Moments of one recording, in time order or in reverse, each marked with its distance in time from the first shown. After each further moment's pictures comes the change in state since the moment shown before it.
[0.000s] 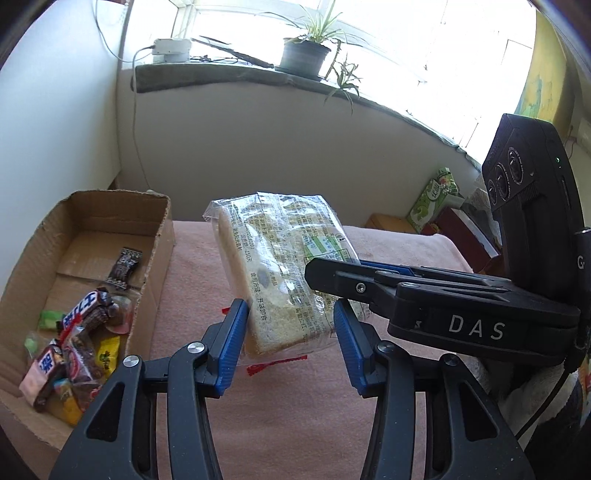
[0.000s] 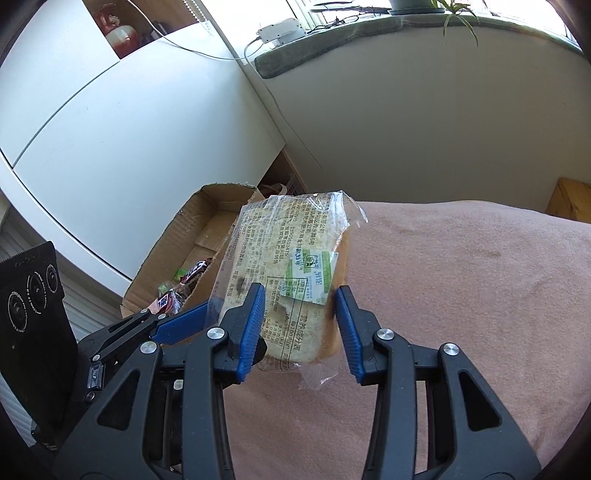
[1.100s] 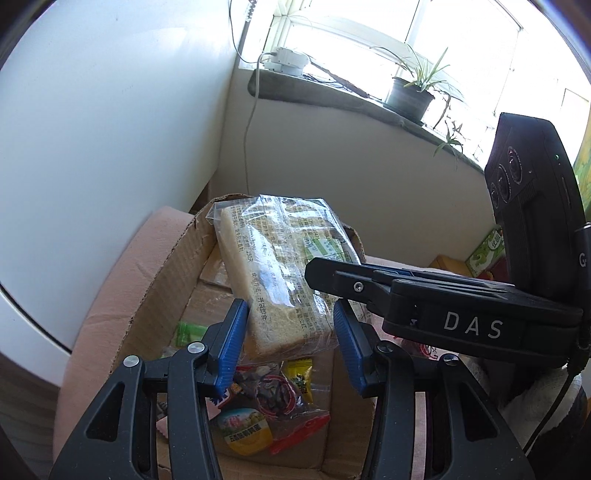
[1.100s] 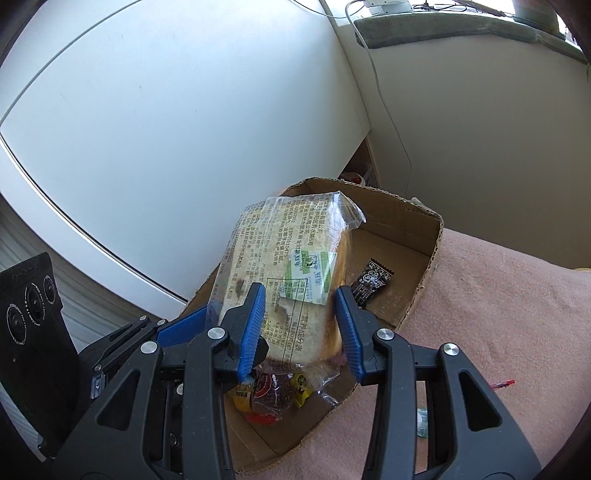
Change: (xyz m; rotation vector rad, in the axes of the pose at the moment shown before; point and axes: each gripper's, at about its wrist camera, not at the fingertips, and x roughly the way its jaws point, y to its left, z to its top) left arm -0.042 0.136 0.003 -0.170 -0.070 0.173; right arm 0.108 0.138 0.038 -0.143 0.099 0.118
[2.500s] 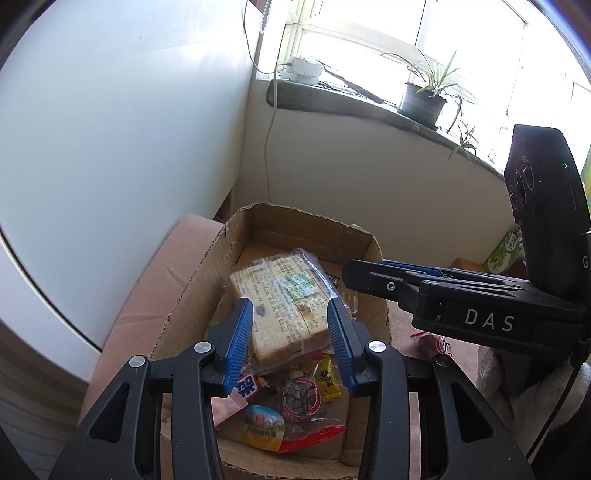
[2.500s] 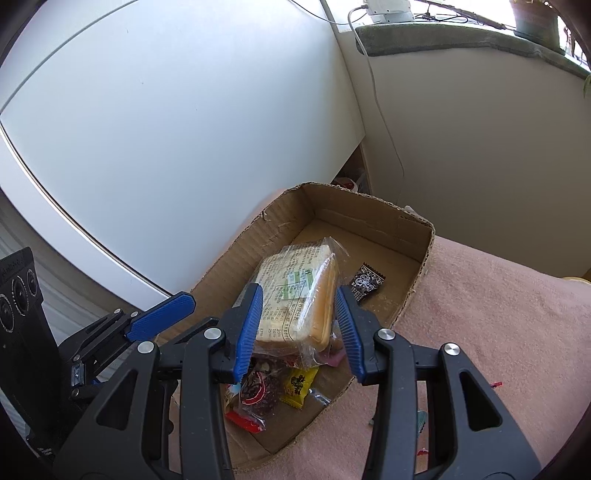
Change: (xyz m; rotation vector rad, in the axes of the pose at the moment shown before) left arm -0.022 -0.002 -0.004 0.012 -0.030 0.084; right arm -0.022 0.000 -0.005 -0.032 -0.017 -0.048
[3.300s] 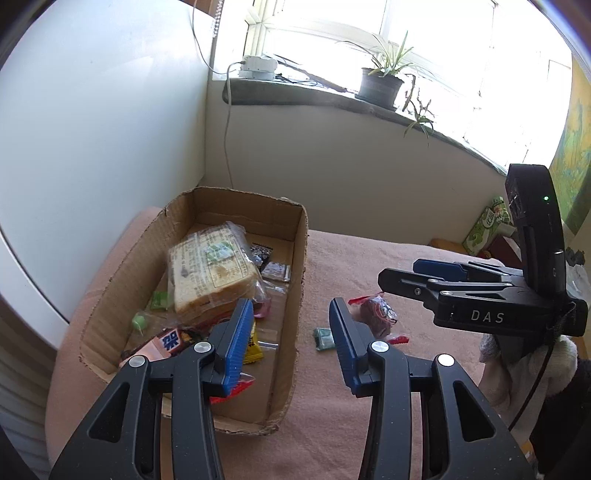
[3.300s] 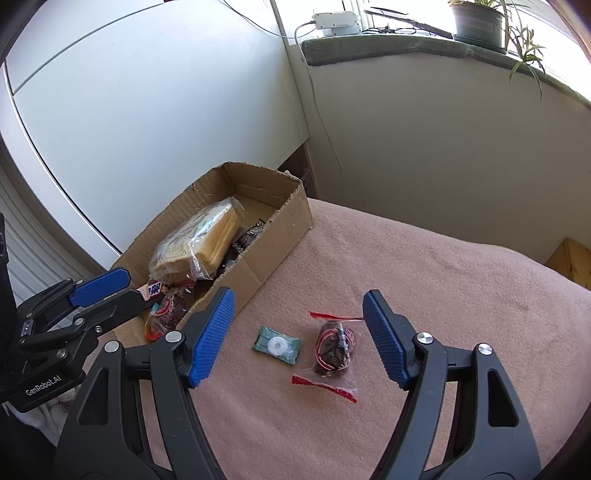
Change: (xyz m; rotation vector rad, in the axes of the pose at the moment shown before) left arm -0.015 -0.064 -0.032 0.076 0.013 -0.055; right arm -0.067 -0.078 -0.061 -0.022 -0.027 -0.145
